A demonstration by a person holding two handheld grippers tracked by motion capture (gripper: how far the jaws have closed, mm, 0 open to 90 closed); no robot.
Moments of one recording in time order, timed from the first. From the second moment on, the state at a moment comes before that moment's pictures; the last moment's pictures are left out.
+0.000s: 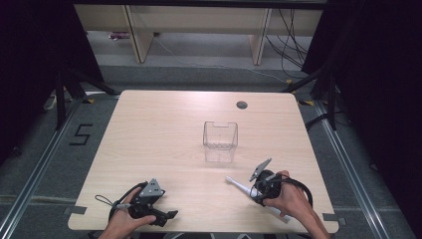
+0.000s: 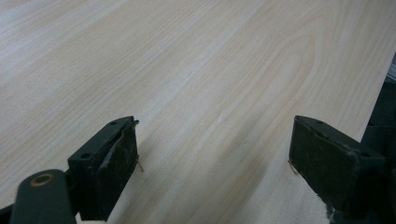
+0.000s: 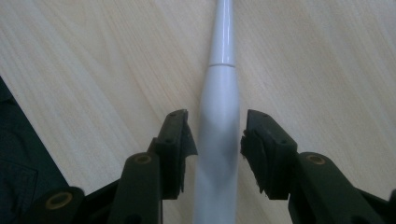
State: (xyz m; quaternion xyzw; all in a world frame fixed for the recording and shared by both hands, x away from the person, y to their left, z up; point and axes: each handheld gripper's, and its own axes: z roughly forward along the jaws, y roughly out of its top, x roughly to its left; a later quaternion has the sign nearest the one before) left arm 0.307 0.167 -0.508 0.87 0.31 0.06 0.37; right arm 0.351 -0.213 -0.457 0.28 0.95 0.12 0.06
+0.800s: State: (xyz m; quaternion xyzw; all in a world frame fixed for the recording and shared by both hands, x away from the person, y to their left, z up) left arm 0.307 0.167 -0.508 0.87 0.31 0.06 0.37; right arm 0.365 -0.199 -0.467 0.27 0.96 0.06 0.02
